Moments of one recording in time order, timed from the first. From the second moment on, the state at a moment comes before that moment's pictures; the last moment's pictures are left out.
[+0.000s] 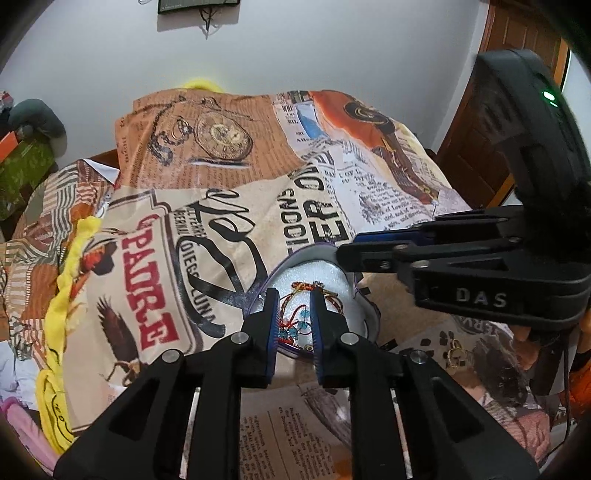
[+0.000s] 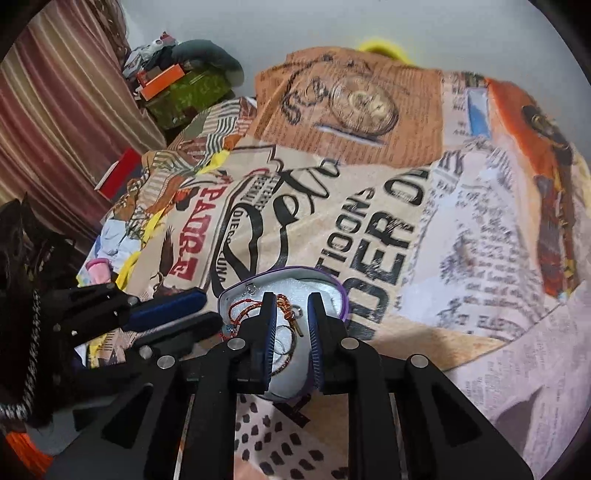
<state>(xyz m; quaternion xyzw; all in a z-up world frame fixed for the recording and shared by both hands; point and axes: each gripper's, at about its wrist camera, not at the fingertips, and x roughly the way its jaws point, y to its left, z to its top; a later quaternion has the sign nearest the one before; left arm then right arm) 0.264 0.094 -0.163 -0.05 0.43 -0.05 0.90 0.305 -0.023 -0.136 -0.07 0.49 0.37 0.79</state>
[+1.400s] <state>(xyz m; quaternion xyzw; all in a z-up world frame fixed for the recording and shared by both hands) 0.221 -0.025 -0.188 0.00 0.48 -0.15 0.86 0.213 -0.158 -0.140 -0.10 0.44 0.32 0.83</state>
